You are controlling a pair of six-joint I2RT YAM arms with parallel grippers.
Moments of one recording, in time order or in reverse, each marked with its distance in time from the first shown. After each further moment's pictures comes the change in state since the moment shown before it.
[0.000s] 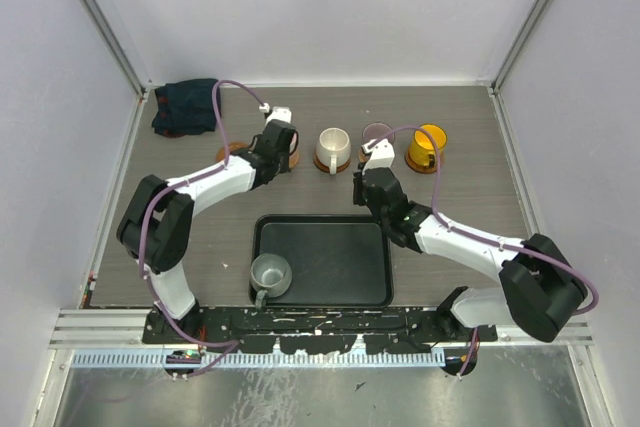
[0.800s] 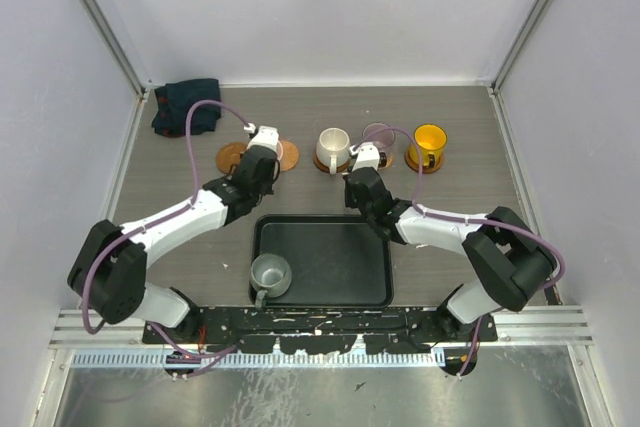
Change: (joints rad) left arm -0.074 -0.372 -0.318 0.032 -0.077 0.104; right arm 0.000 0.200 0.035 0.063 -0.013 0.004
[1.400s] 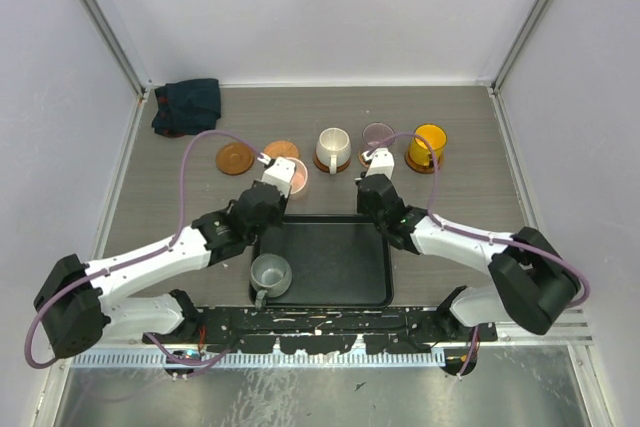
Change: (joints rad) left arm -0.245 -0.270 -0.196 0.023 0.060 0.002; right arm 0.000 -0.188 -0.079 -0.135 0.068 0.032
